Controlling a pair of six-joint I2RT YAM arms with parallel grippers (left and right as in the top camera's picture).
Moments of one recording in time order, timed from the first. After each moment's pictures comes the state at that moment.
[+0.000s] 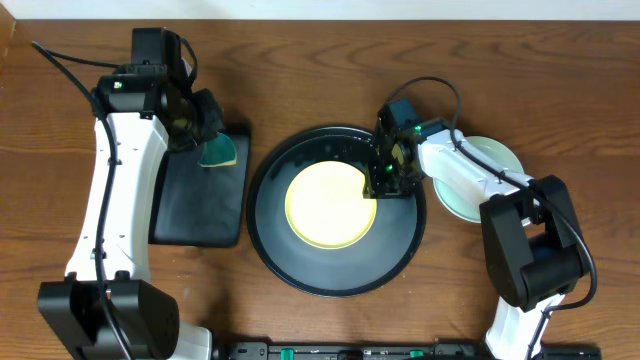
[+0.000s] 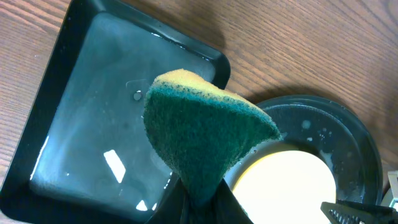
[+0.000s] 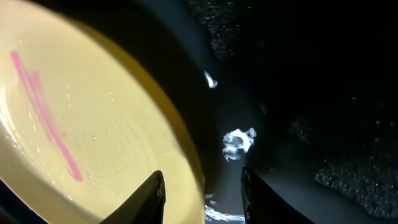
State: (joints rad) left arm 0.02 1.65 1.59 -1.15 0.10 -0.38; right arm 0.42 1.98 1.29 -0.78 -0.34 0.35
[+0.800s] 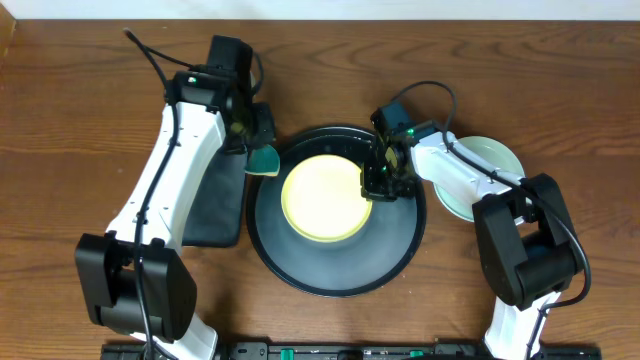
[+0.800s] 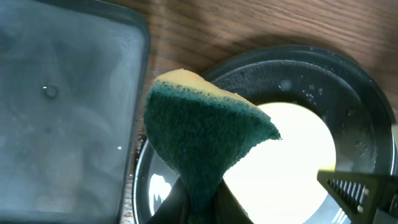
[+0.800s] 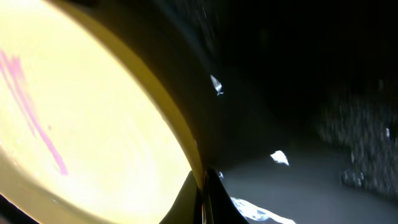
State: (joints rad) left arm -0.19 1.76 1.55 -1.08 0.10 -0.38; right arm 0.45 1.99 1.29 -0.75 -0.32 0.51
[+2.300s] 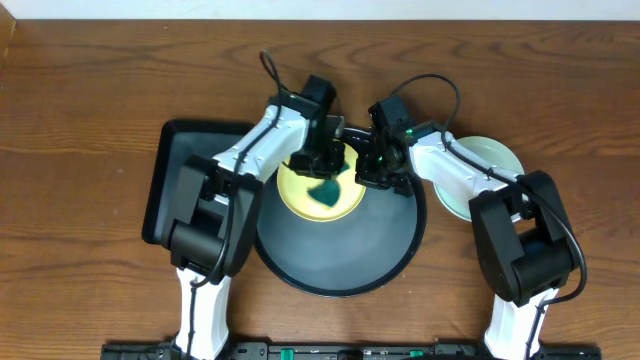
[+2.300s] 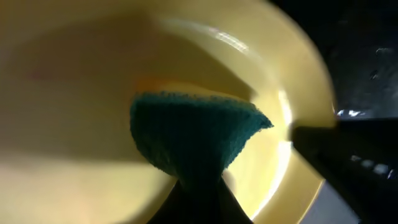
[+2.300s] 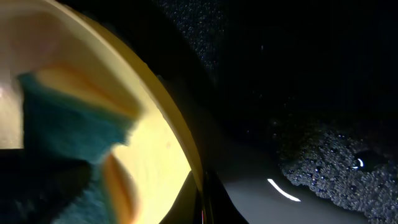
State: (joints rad) left arm -0.43 2.13 1.55 -0.89 0.33 -0.21; right arm 0.45 2.02 1.30 -0.61 -0.30 0.60
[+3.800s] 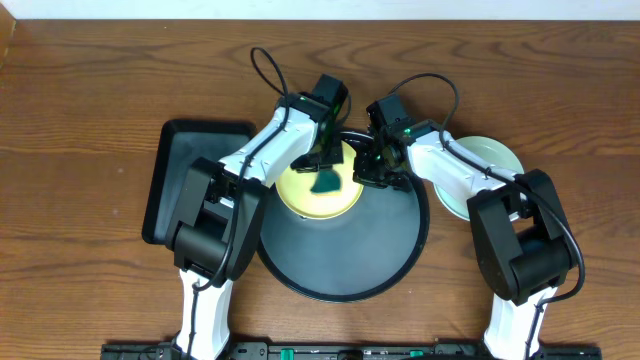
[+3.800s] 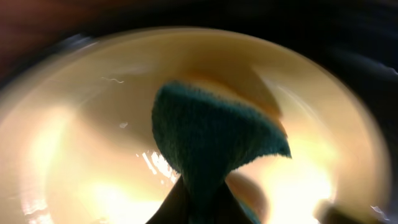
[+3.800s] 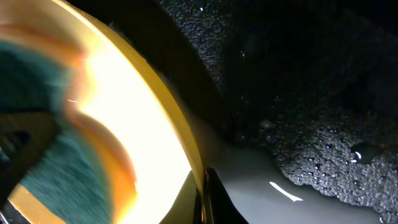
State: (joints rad) left arm -0.46 2.13 1.56 -0.89 -0.01 -0.62; right arm 0.45 2.02 1.31 -0.60 -0.30 0.61
